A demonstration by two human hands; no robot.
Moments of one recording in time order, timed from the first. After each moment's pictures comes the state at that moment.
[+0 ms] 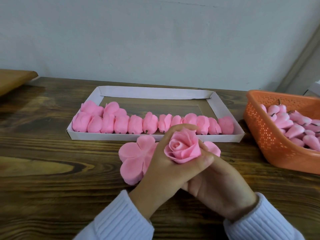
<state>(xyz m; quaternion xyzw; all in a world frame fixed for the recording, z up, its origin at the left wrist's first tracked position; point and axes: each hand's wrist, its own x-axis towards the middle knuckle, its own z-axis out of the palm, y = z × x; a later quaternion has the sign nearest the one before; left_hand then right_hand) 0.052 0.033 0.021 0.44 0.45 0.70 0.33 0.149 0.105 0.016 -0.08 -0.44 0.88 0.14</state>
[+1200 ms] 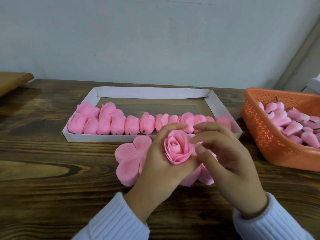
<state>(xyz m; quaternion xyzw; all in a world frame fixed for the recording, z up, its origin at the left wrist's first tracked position) 0.051 0.042 0.016 0.42 0.48 0.71 0.30 0.165 0.119 0.030 -0.11 -0.81 0.36 0.45</state>
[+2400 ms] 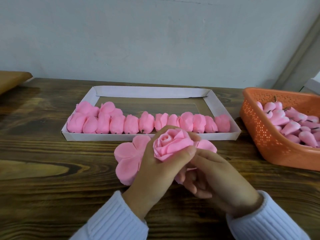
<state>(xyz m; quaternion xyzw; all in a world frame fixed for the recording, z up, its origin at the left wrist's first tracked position) 0.048 0.035 0.019 0.44 0.41 0.73 0.33 0.159 0.108 0.021 -0.24 -0.58 0.76 0.18</state>
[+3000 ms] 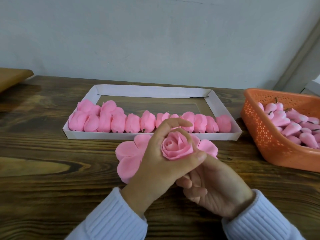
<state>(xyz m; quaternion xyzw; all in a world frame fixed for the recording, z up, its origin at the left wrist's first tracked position) 0.042 0.034 0.023 0.48 0.42 0.71 0.31 0.154 0.109 0.017 -0.15 -0.36 0.92 0.08</state>
